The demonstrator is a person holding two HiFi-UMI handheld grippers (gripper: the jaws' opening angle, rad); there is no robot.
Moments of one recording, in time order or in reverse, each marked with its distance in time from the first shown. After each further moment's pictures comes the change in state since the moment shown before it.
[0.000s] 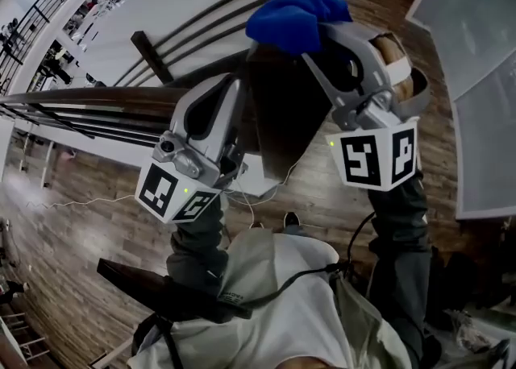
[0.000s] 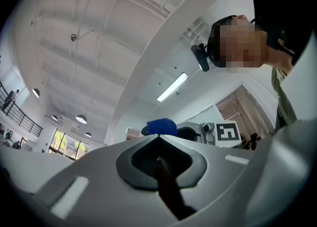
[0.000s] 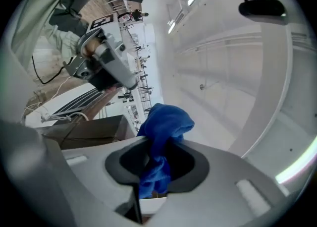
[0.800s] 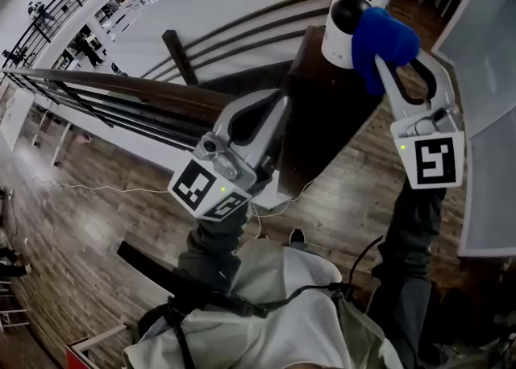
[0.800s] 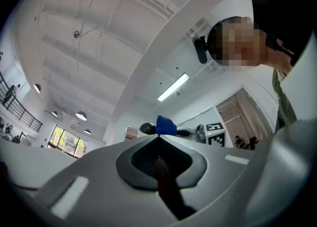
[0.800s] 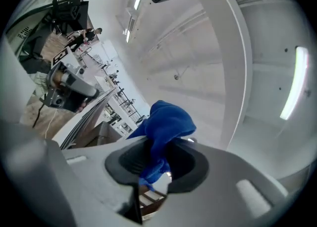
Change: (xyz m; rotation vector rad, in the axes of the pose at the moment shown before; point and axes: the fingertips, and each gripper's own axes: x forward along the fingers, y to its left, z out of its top) left arm -0.007 -0.007 -0.007 -0.042 -0.002 -0.002; right arm -0.020 -0.031 -0.055 0.532 -0.003 -0.065
